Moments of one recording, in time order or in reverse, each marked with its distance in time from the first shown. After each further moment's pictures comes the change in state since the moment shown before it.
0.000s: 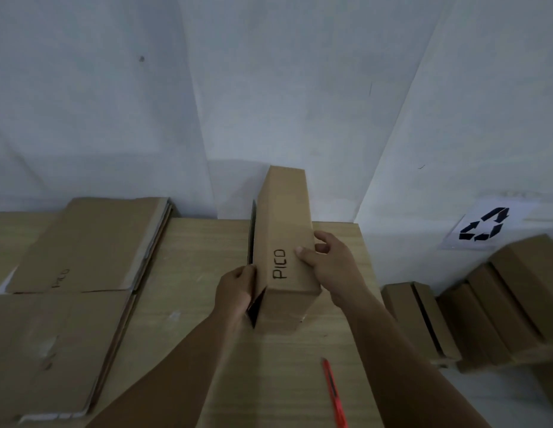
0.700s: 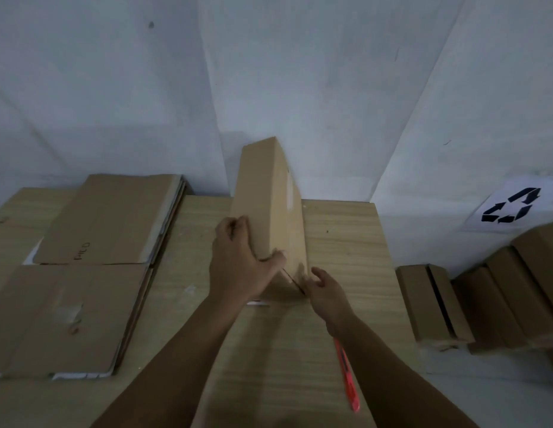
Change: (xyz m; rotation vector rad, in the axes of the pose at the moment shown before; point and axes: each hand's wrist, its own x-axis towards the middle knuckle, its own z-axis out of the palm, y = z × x) left_hand -0.031 0.018 -0.031 0.610 0.220 0.483; right_hand -0.027 0.102 0.043 -0.066 -0.065 0.240
